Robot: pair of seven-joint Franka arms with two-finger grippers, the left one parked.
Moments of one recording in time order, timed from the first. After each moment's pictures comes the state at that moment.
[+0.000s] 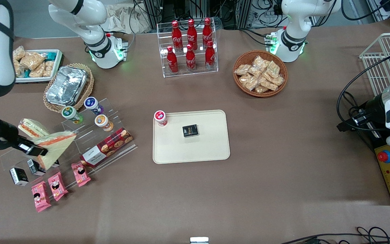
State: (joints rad) arm -0.06 0.26 0.07 -1.43 0.10 1.75 0.49
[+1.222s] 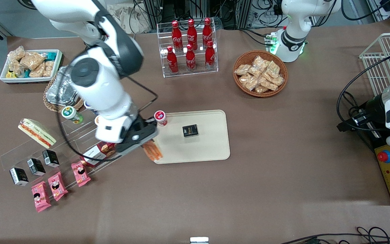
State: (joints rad) arm 0.47 0.39 0.08 -1.44 -0.04 2.03 -0.05
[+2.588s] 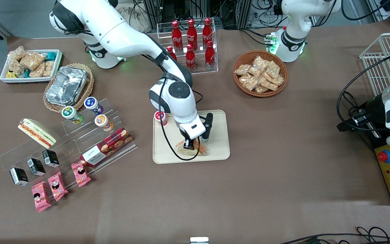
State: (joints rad) arm 0.66 0.69 0.08 -1.54 -0.25 2.44 -0.46
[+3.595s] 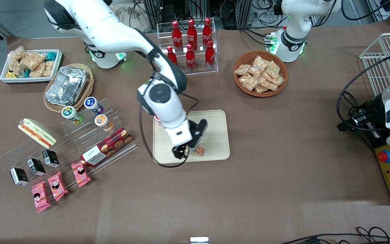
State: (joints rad) arm 0.59 0.58 0.03 -1.51 0.00 2.40 -0.42
